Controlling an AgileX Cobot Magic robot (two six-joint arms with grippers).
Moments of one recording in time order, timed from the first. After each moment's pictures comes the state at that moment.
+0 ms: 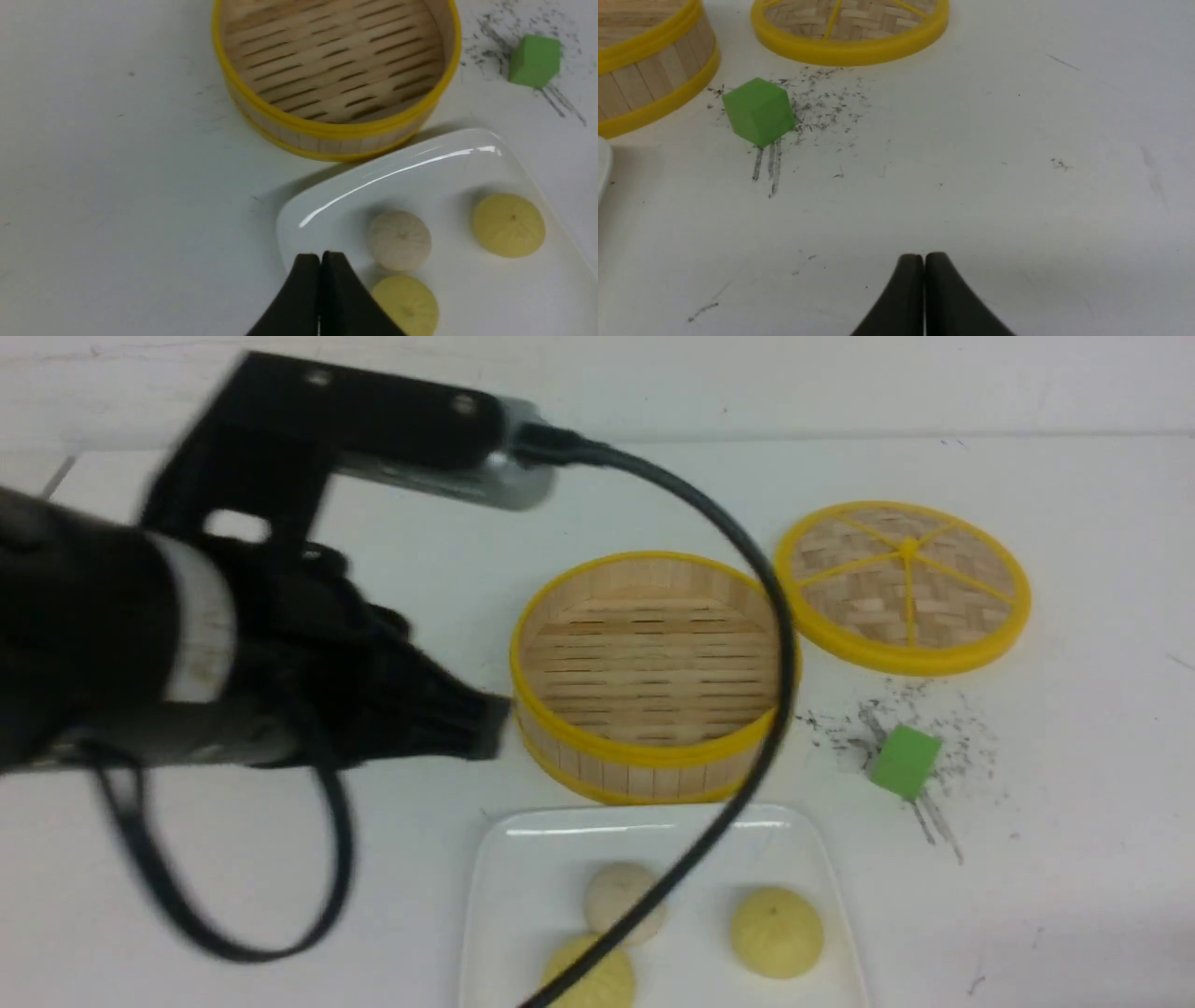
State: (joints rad) right arm 0.02 -0.01 0.02 0.00 0.41 0.05; left arm -0.89 1.05 -1.12 0.41 1.00 -0.59
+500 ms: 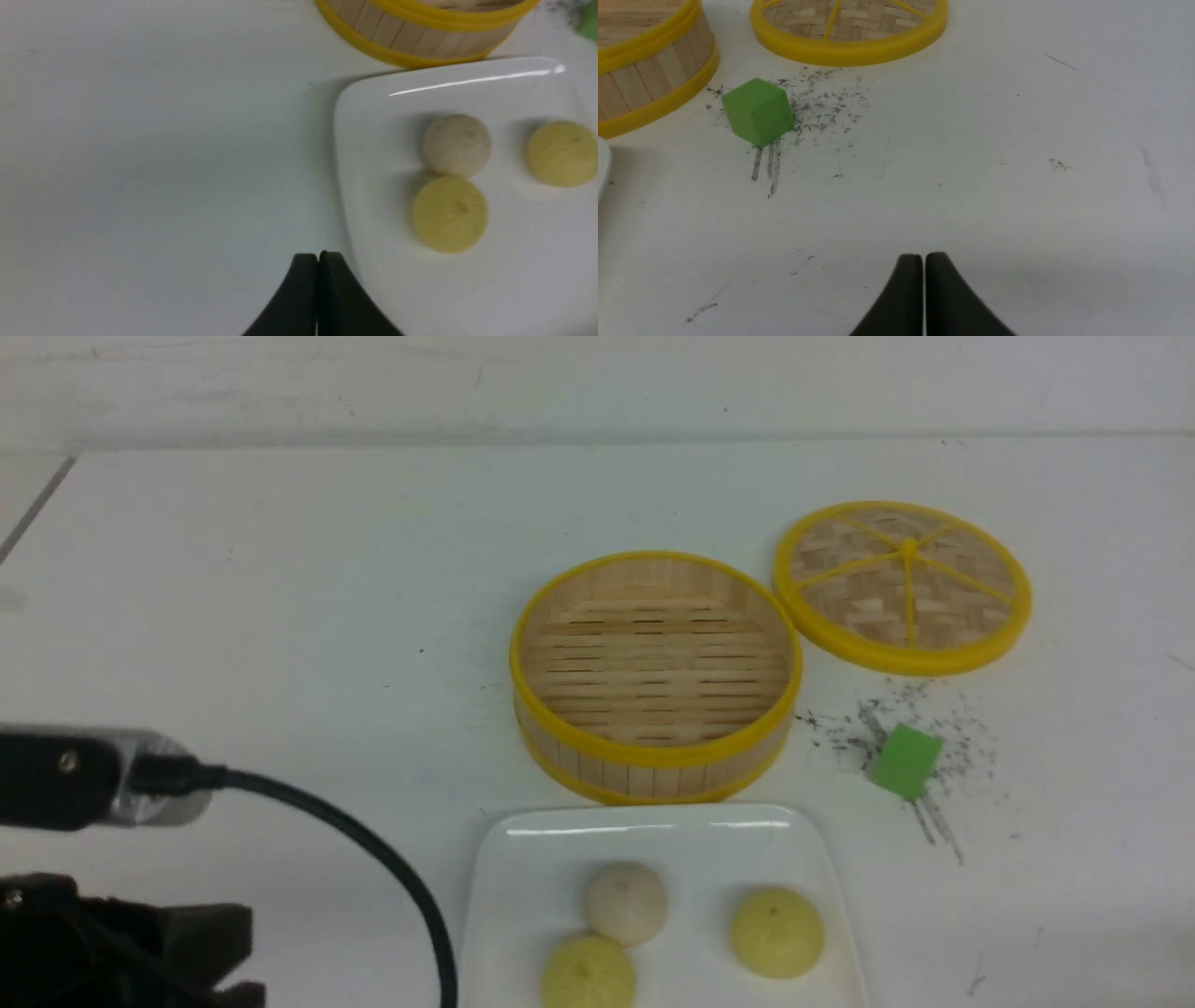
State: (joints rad) right arm 0.02 -0.01 0.02 0.00 0.41 0.05; left arm -0.89 0.61 -0.56 0.41 0.76 -0.87
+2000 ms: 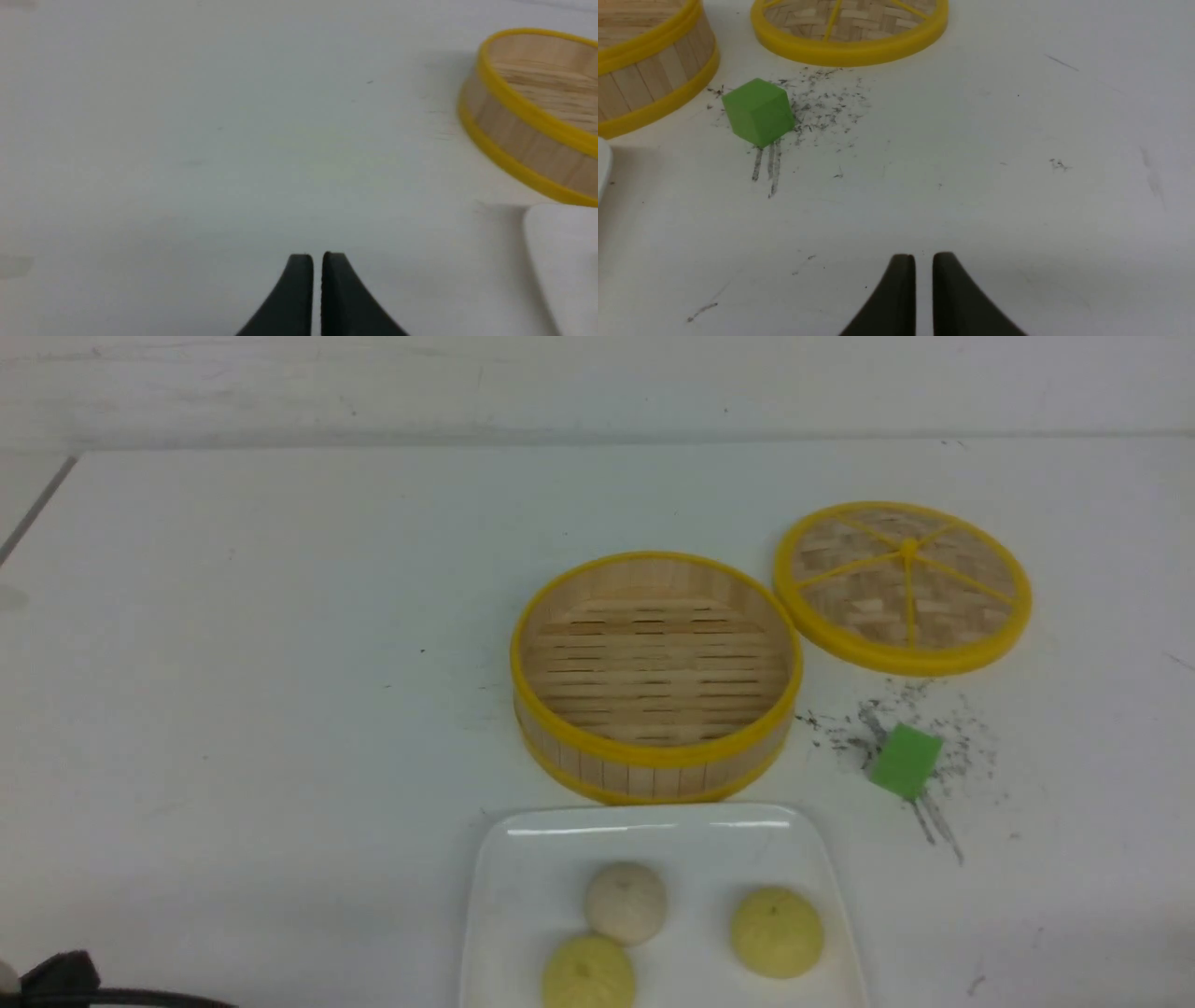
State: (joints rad) right arm 0.02 -0.01 0.02 0.00 0.41 0.05; left arm -0.09 0.12 -0.04 0.15 0.33 -0.32
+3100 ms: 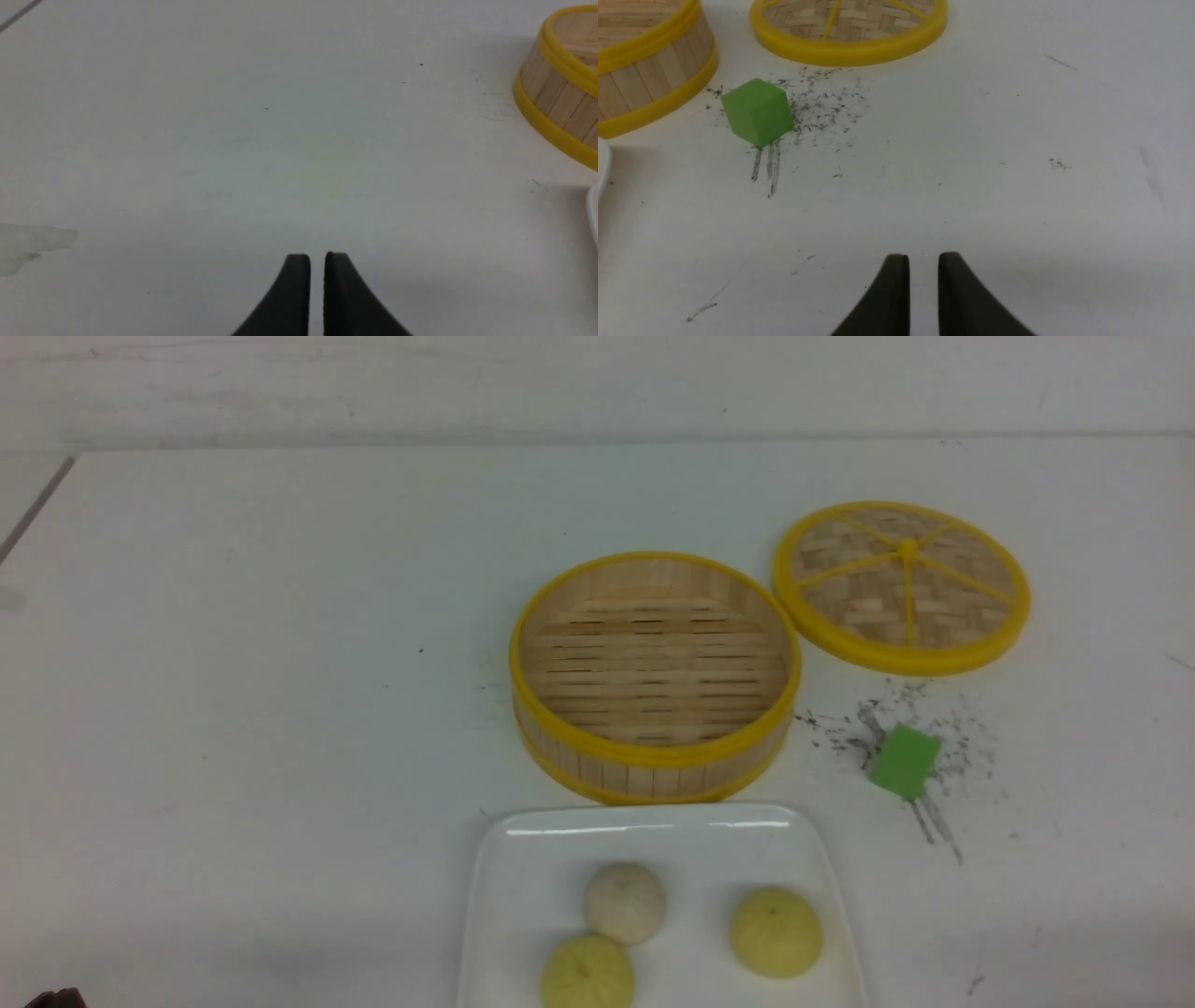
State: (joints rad) right arm 0.02 -0.01 0.02 0.00 0.41 0.05; left arm -0.08 -0.01 0.03 0.14 0.37 -0.25
